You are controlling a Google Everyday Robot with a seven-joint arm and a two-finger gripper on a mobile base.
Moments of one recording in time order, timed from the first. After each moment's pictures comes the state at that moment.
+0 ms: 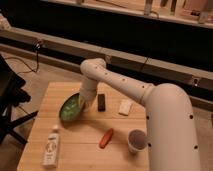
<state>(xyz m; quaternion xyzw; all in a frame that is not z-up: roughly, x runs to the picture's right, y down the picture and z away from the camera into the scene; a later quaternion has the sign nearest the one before) -0.147 0.103 0.809 -0.30 -0.39 -0.47 0.73</state>
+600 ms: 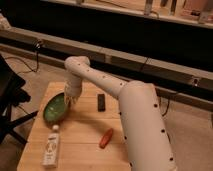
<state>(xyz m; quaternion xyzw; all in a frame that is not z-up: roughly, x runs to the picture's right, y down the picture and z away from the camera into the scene) -0.204 0.091 0.854 -0.30 -0.42 -0.52 0.68</state>
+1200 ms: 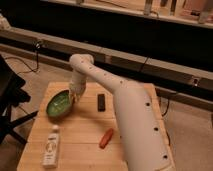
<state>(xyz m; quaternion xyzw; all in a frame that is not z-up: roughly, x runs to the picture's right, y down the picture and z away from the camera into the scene) -0.167 0.086 0.853 -0.29 -0.42 -0.49 0.70</state>
